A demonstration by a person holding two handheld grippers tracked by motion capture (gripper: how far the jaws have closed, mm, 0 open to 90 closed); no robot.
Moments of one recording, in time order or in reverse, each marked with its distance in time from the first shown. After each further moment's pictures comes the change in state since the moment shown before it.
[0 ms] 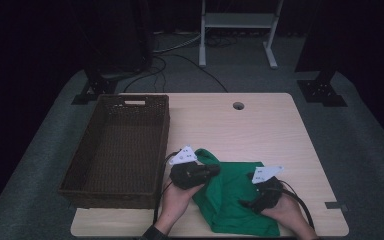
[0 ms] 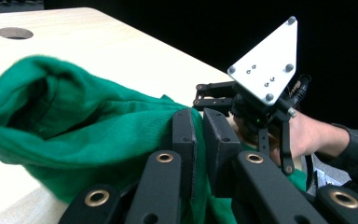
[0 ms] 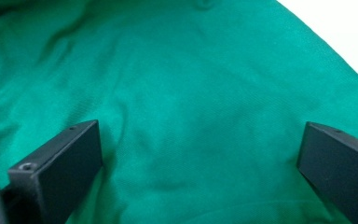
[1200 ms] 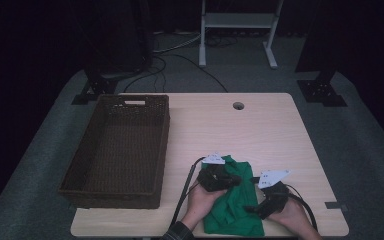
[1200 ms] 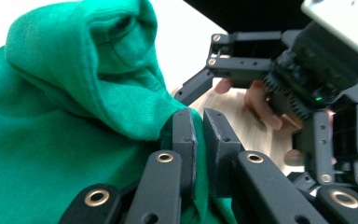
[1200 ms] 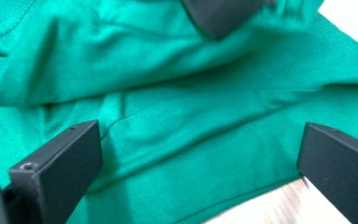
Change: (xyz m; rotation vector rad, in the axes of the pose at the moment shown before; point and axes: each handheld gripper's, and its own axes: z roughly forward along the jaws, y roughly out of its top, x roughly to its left) left arm 0.006 -0.031 0.093 0.180 -0.098 -0.139; right arm 0.005 -0.014 -0.015 -0.014 0.045 -0.007
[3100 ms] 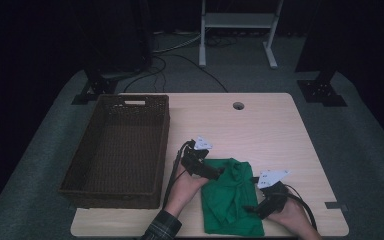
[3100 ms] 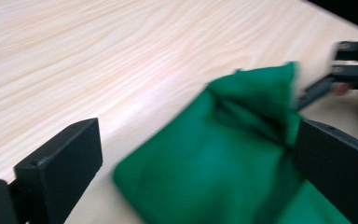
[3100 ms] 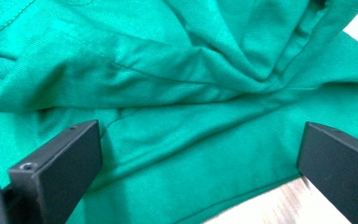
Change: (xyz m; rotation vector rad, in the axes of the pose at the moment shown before) left arm 0.024 0.034 -0.049 0.066 0.401 0.108; right arm 0.000 0.000 0.001 0.008 -0.013 -0.002
